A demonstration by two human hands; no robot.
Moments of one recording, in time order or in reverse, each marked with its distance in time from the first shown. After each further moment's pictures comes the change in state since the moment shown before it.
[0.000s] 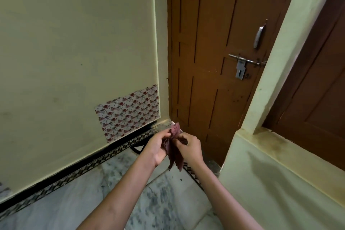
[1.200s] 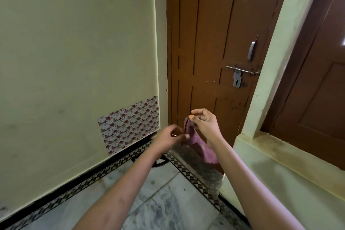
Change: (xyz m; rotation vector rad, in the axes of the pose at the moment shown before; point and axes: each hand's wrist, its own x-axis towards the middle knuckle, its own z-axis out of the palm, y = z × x) left_hand -0.052 0.041 -0.013 1.012 -0.111 0.467; right_hand -0.006 -0.088 -0.036 0.320 0.115 -0.001
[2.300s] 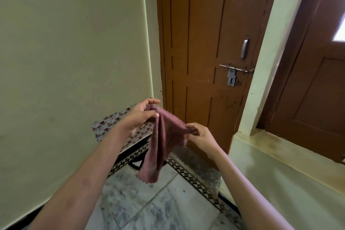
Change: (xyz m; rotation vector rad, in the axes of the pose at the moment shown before) left_hand 0.021 0.037 -0.090 -0.296 -0.007 -0.061; right_hand -0.001 0.037 -0.002 -0.241 -0.211 -0.031
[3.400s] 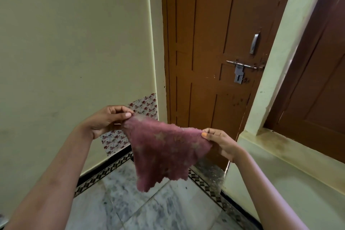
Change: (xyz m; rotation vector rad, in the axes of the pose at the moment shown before) left_hand 0.006 -0.031 -0.101 0.013 -0.051 -0.101; right_hand 0.015 0.030 -0.038 0.415 -0.255 0.192
